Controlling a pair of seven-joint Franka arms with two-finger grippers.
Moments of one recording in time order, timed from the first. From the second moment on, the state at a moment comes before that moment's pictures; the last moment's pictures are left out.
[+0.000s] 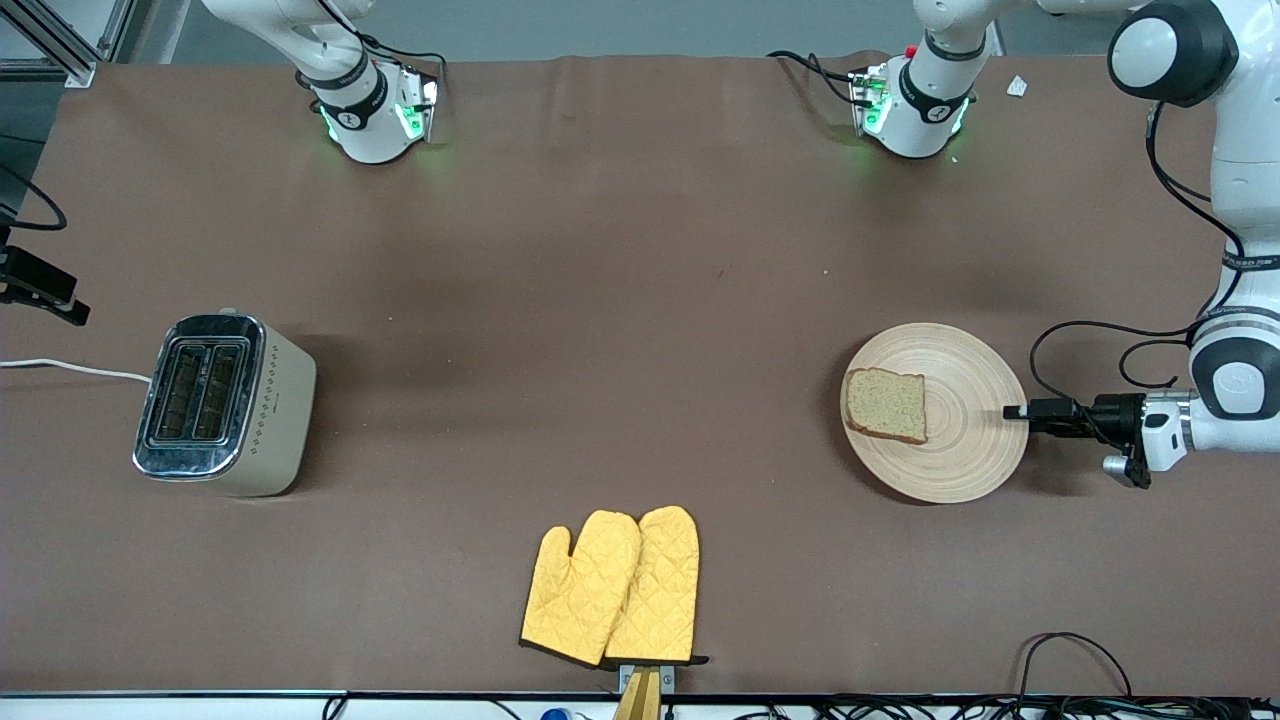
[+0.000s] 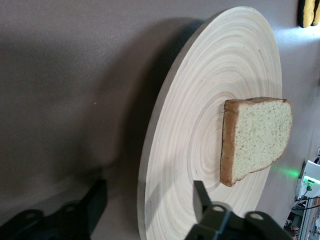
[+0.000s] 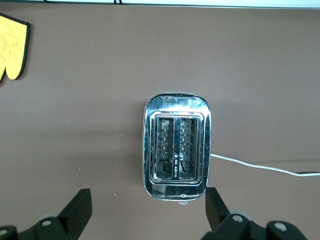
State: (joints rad) left arm 0.43 0.86 -0.10 -1.47 -0.56 1.77 0.80; right arm 0.03 0.12 -0.17 -1.41 0.04 1.60 -0.16
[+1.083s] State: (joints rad) left arm 0.29 0.85 -0.44 -1.43 -0.69 1.83 0.56; right arm 0.03 0.12 -0.17 -1.41 0.04 1.59 -0.16
